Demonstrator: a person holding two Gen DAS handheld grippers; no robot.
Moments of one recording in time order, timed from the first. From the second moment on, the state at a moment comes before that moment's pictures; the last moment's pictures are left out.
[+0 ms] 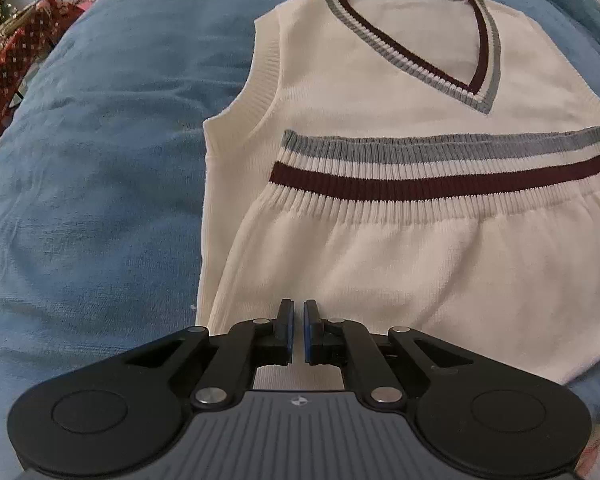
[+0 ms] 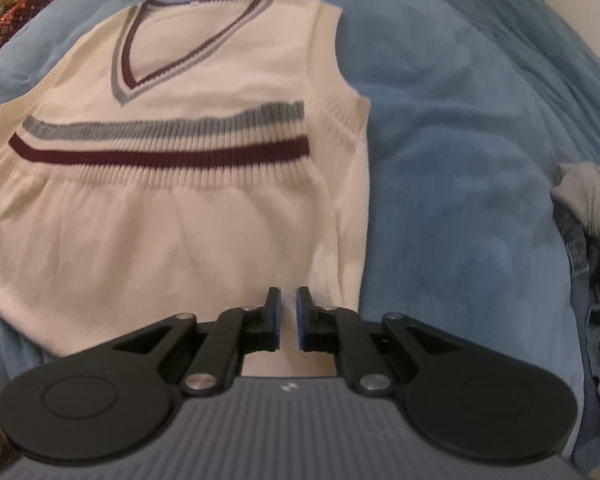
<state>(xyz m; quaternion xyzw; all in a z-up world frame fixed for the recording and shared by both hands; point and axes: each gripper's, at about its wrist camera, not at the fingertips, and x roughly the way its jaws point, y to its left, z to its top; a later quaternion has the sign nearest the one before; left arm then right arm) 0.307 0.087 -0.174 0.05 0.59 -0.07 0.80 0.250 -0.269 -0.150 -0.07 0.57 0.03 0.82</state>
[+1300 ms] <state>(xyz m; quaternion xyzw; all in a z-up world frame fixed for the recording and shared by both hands) 0.413 0.087 -0.174 0.05 0.58 -0.11 0.81 0.344 -0.274 -0.141 -0.03 0.53 0.06 0.85</state>
